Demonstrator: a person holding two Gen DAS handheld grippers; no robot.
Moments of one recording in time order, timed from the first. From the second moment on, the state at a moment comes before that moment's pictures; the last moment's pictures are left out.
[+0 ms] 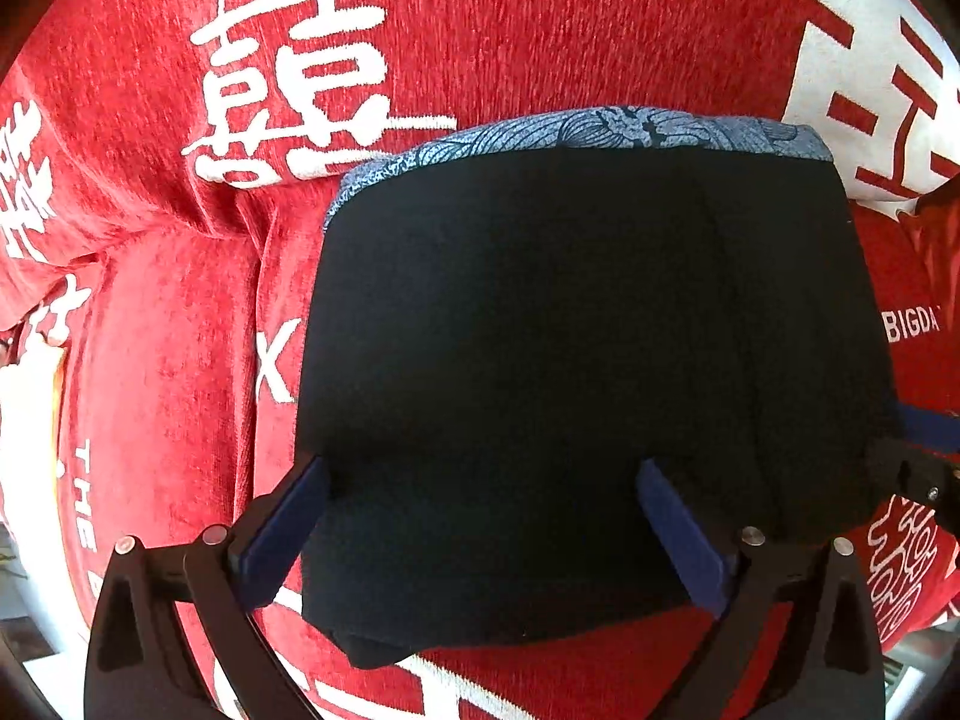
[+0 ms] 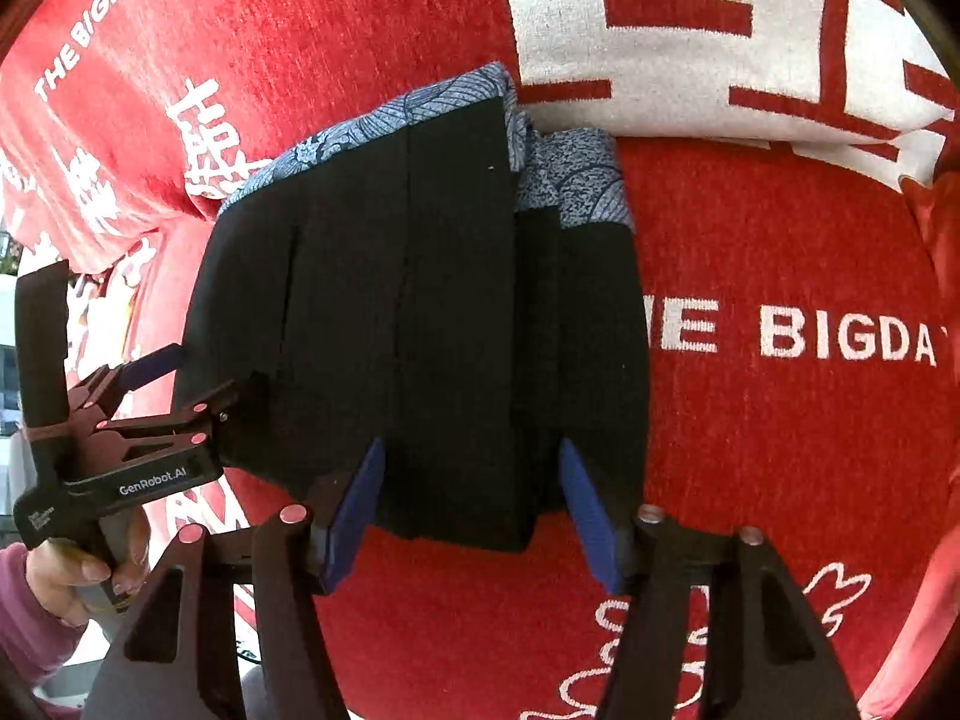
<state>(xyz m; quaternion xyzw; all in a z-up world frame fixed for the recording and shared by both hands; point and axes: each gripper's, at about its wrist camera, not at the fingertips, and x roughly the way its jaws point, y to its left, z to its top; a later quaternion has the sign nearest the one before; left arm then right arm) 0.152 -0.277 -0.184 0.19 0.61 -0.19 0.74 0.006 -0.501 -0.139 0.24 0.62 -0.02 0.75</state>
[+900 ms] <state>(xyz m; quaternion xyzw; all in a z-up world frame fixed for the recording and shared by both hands) 0.172 -0.244 -0.161 0.16 0.63 -0.19 0.73 -0.032 -0.540 -0.118 0.31 0.60 -0.03 0.74</state>
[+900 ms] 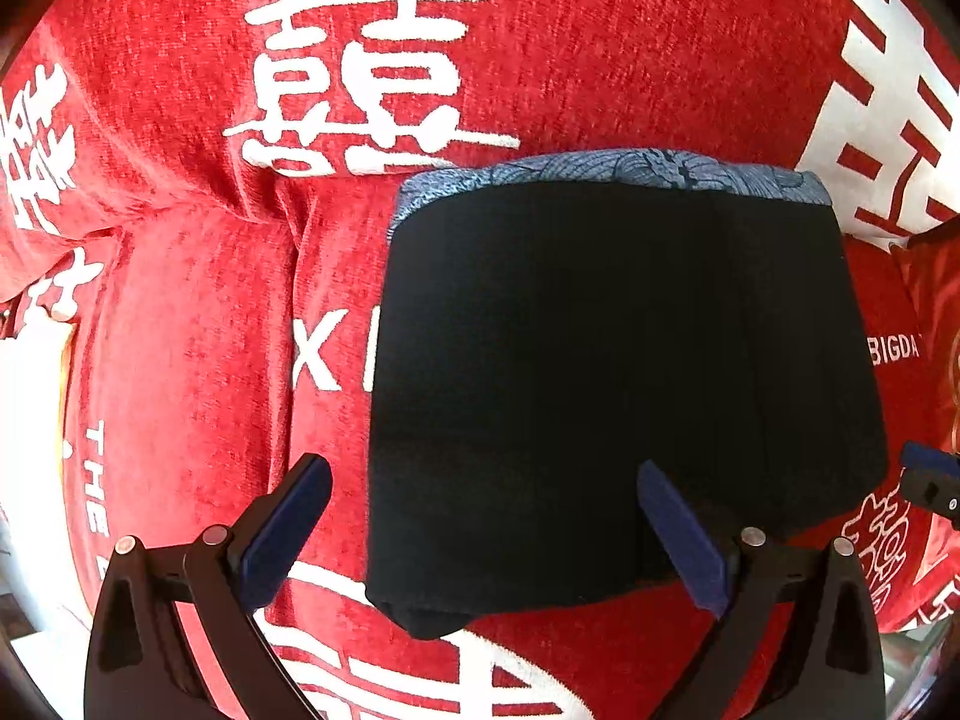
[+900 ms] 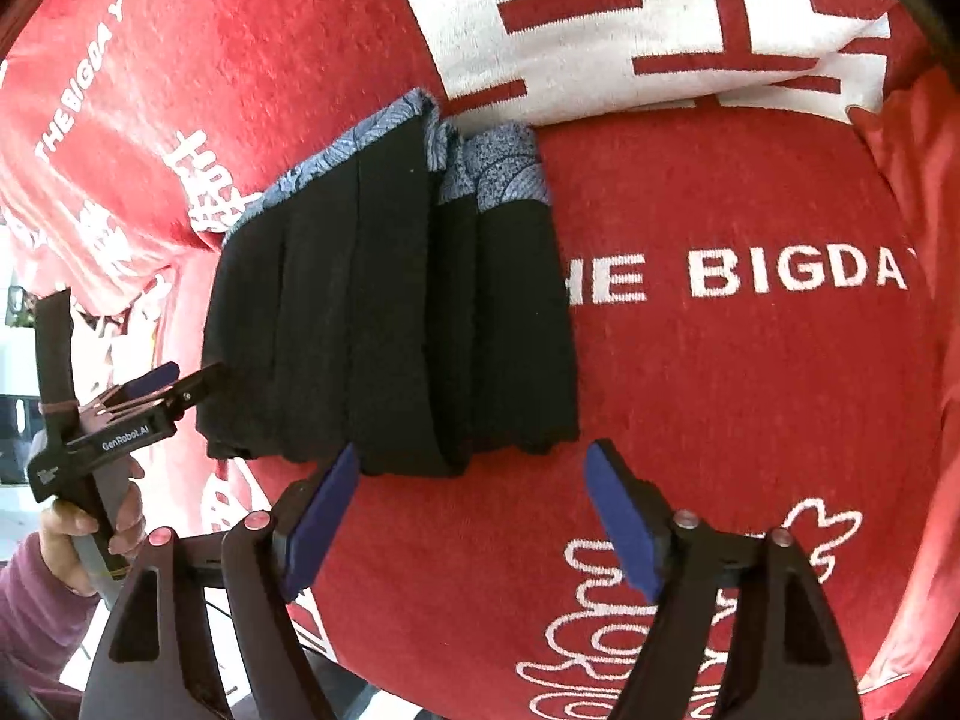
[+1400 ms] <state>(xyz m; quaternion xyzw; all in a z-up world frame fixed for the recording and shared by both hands) 0.182 -0.237 -0.167 0.15 0.64 -0.18 0.73 -0.027 -0.547 -0.129 0.33 0.60 -0.03 0.73</state>
